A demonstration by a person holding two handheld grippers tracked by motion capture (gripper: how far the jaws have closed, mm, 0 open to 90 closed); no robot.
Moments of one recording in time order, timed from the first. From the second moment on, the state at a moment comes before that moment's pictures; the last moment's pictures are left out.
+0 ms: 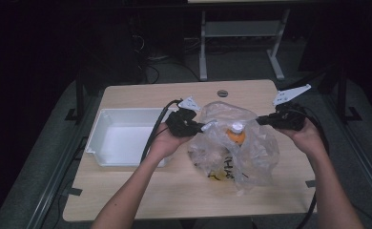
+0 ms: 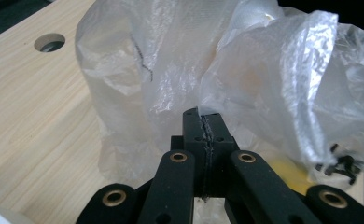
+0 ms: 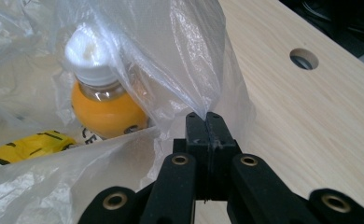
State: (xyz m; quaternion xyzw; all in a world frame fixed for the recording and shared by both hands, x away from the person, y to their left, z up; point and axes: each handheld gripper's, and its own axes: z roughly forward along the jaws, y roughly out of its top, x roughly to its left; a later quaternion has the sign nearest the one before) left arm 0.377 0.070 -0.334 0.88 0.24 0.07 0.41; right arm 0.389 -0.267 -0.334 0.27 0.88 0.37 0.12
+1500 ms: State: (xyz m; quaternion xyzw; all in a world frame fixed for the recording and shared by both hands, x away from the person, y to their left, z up) left arm 0.368 0.047 -0.390 0.89 0.26 0.07 0.38; right arm 0.389 -0.273 -0.406 0.33 0.88 0.34 0.09
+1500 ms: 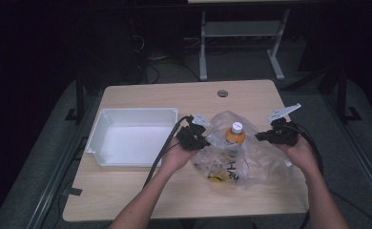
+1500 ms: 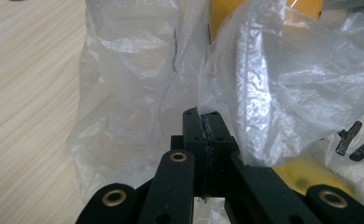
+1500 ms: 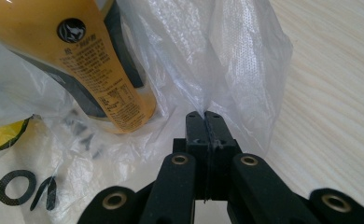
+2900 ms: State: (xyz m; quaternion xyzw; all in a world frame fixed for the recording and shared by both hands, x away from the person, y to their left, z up) left arm 0.346 0.038 -0.446 0.91 0.26 0.06 0.32; right arm 0.393 -0.264 -0.451 0.35 0.89 0.28 0.07
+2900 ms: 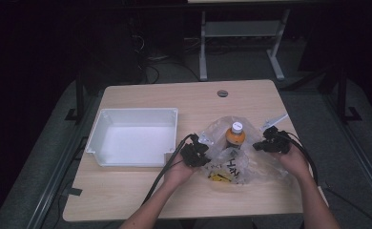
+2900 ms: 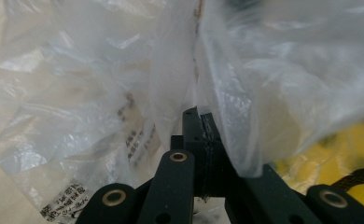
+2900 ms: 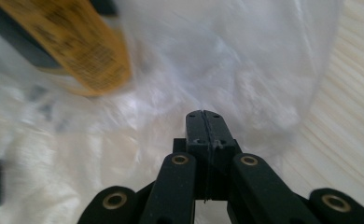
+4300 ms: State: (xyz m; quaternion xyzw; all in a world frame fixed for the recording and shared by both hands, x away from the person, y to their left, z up) left arm 0.328 0.069 -0.393 0.89 0.24 0.03 0.39; right arm 0.338 -0.285 -0.399 0.31 0.86 0.39 0.10
